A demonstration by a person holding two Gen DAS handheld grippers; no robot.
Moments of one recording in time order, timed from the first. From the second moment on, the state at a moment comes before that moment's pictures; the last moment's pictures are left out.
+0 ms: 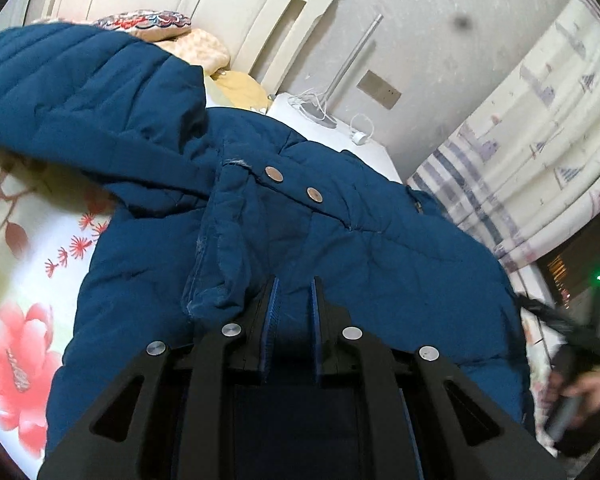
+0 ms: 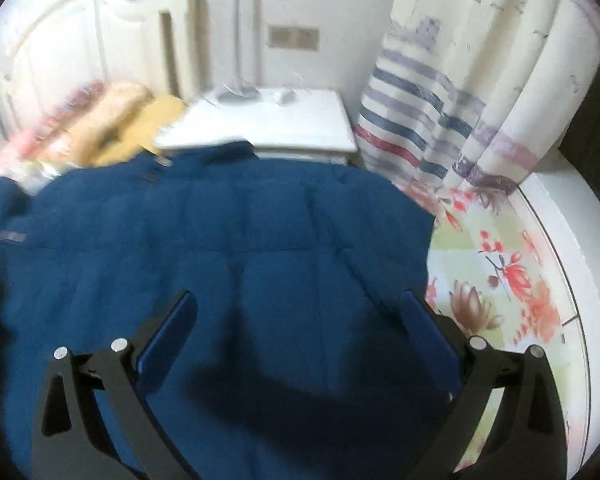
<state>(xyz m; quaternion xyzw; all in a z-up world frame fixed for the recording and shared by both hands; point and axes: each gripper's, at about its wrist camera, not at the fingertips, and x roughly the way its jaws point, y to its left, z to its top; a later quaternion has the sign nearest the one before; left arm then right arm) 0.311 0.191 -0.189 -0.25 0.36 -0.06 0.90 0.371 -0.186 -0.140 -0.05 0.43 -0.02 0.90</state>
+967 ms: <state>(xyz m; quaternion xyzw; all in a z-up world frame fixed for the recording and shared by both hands) 0.227 0.513 -0.191 -0.61 0.12 0.16 0.77 0.346 -0.034 -0.171 -0.08 0.43 0.09 0.89</state>
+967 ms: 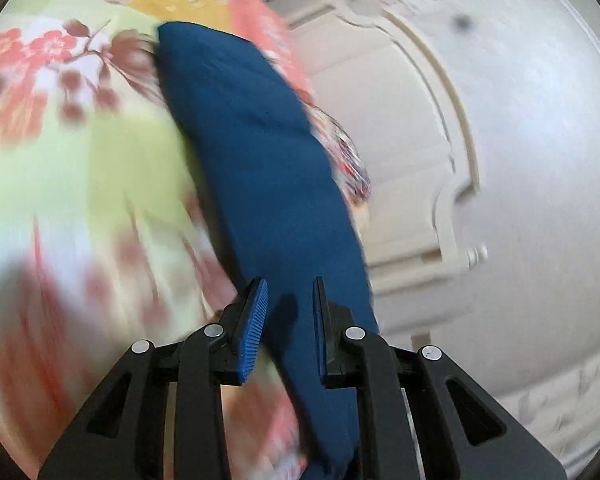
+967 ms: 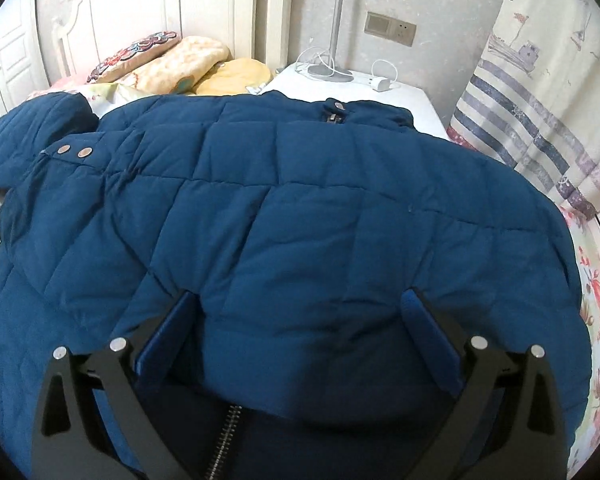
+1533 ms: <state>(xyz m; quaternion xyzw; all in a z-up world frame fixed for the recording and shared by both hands) 0.196 0.534 -0.191 -0.62 0.14 0.15 0.76 0.350 -0.038 -0.171 -0.07 0.43 0.10 0.89</state>
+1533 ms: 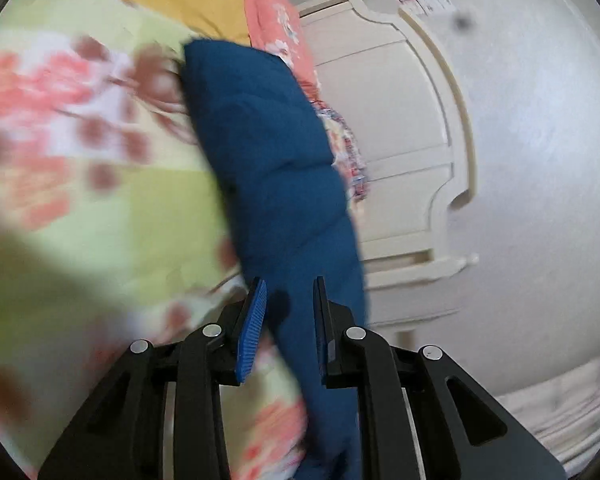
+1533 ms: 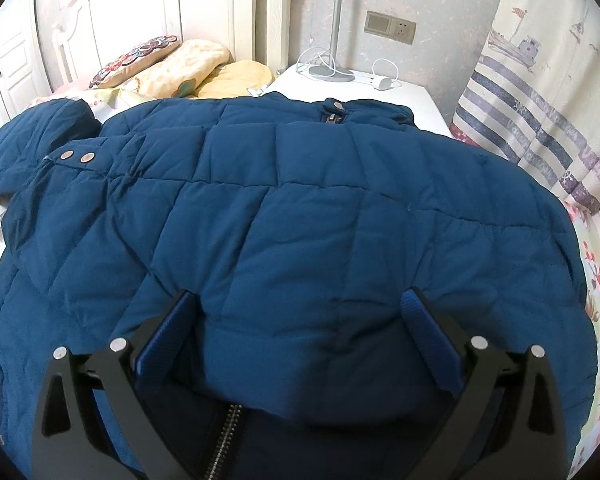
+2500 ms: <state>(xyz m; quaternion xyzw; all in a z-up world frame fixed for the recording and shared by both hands) 0.298 0.080 -0.102 0.23 0.23 -0.07 0.94 0.296 -0.162 -0.109 0.21 0.28 0.02 0.94</state>
